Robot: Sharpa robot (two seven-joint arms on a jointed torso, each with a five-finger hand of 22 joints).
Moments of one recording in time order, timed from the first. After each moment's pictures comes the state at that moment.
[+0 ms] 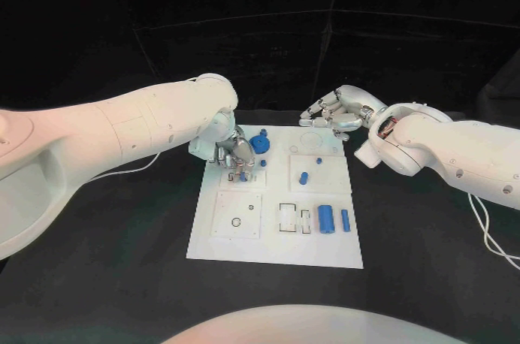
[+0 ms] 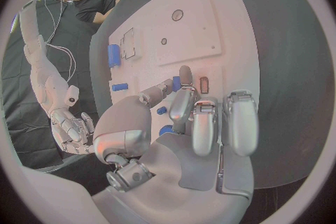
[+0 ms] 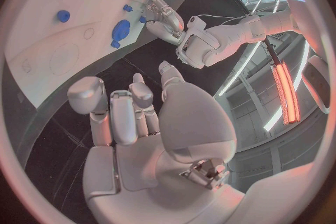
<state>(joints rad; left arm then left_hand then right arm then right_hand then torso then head) 1.45 -0.32 -0.24 0.94 -0.74 0.72 -0.69 0.69 0.07 0.83 -0.08 0.05 1.03 0.02 0.52 0.78 1.42 -0.05 1.23 1.18 1.46 -0.10 1.57 1.31 0.05 1.47 0.01 1.45 1.31 1.26 -0.78 0.00 1.41 -0.88 -0.24 0.07 1.24 0.01 -0.07 0.13 0.36 0.93 0.15 0.12 0.07 1.24 0.07 1.16 1.11 1.47 -0.01 1.36 1.25 0.10 1.31 0.09 1.24 0.90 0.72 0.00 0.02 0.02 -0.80</state>
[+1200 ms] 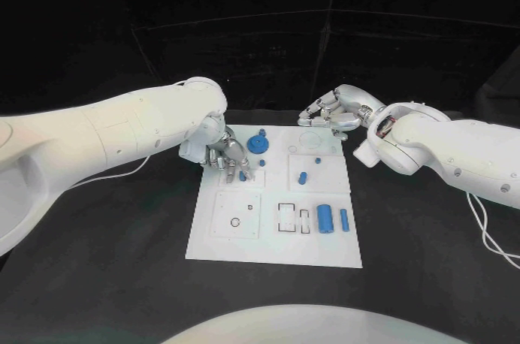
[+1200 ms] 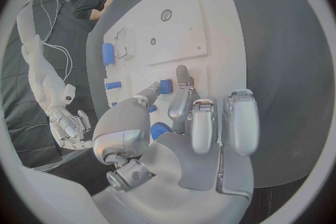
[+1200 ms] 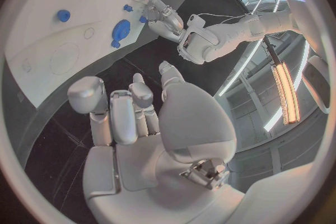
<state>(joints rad) 1.45 -0.39 -0.23 0.99 -0.77 0.67 -0.69 0.63 -0.03 0.47 -0.01 0.06 1.06 0.01 0.48 0.80 1.41 -0.05 1.22 1.17 1.47 -0.10 1.57 1.31 0.04 1.47 0.01 1.45 1.31 1.26 -0.78 0.00 1.41 -0.88 -0.24 0.07 1.24 0.01 -0.08 0.14 0.36 0.93 0.15 0.12 0.07 1.24 0.07 1.16 1.11 1.47 -0.01 1.36 1.24 0.10 1.31 0.09 1.24 0.90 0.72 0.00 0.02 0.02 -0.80</state>
